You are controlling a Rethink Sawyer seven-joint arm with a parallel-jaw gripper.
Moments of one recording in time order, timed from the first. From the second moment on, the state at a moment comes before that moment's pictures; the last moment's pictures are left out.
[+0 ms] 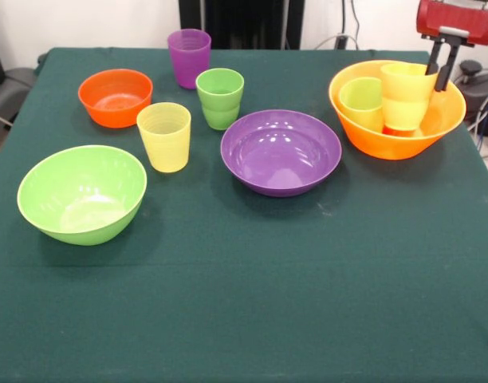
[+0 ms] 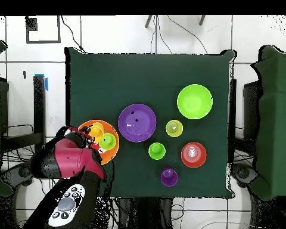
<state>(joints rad) 0.44 -0.58 -0.31 1.78 0.23 0.10 2.33</state>
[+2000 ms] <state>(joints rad) 0.46 -0.53 -0.32 1.79 0.25 0.10 2.33</state>
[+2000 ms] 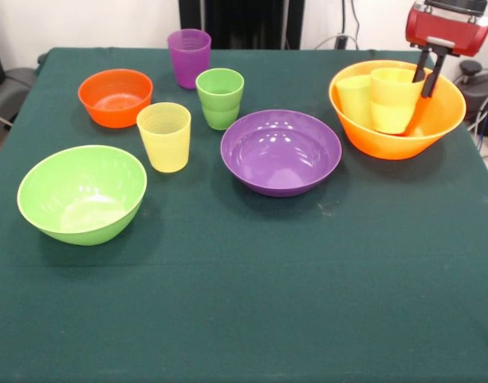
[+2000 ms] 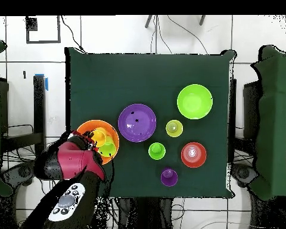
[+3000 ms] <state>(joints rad) 0.44 -0.55 -0.30 1.79 0.26 0.10 2.33</state>
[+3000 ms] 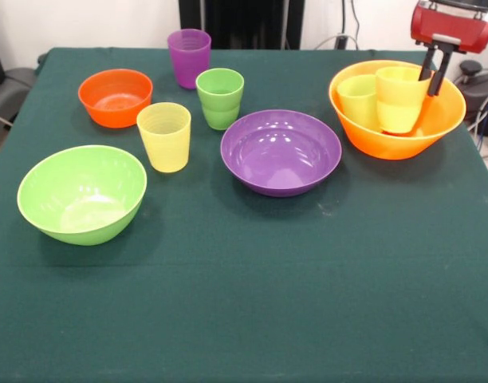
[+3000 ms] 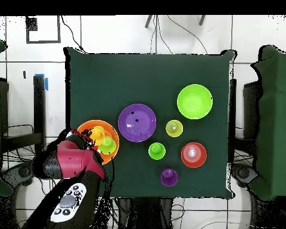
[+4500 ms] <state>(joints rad) 0.45 -0.55 -0.30 1.80 0.27 0.10 2.33</state>
